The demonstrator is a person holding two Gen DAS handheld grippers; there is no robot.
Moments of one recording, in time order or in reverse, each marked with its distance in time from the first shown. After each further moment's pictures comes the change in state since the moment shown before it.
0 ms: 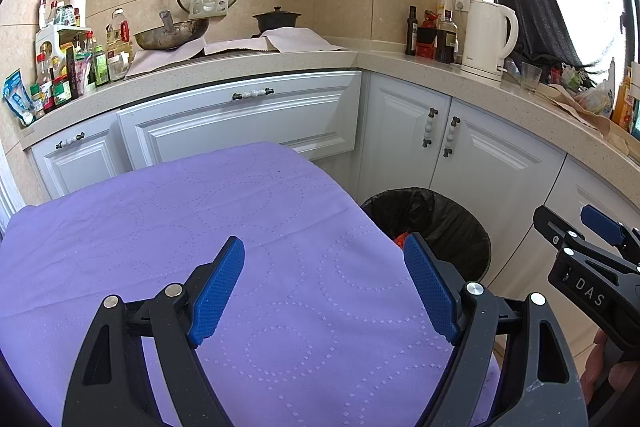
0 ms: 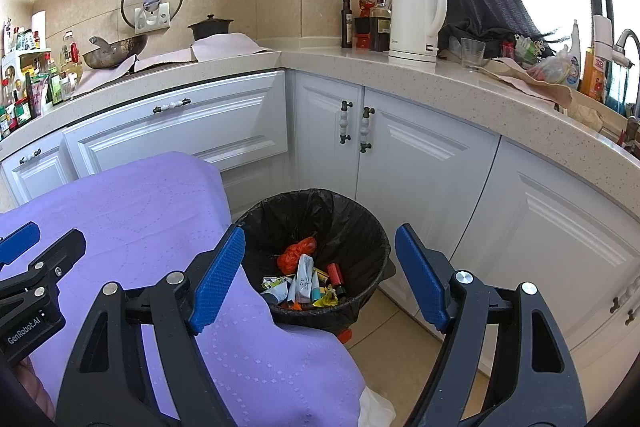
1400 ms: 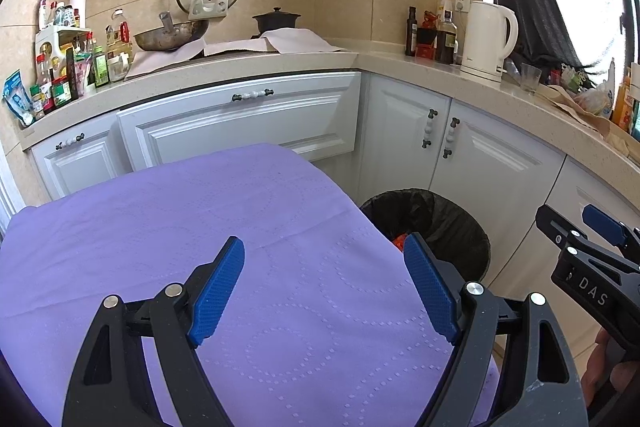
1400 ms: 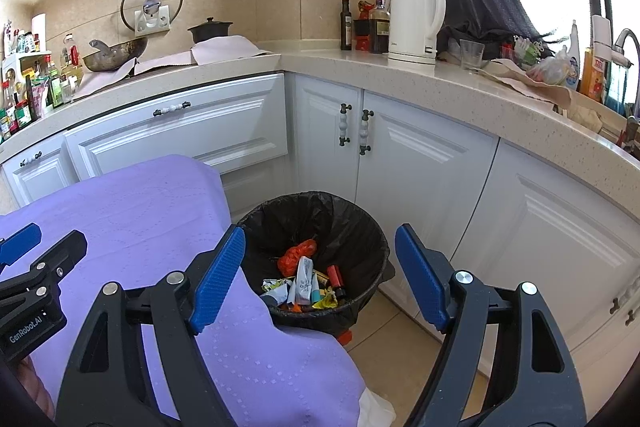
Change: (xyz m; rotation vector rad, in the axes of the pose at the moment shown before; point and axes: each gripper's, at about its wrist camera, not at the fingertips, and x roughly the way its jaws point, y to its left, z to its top) left arm -0.002 0.002 0.000 0.000 -0.001 0.000; right arm -0.001 0.001 0.001 -0.001 -0.004 0.000
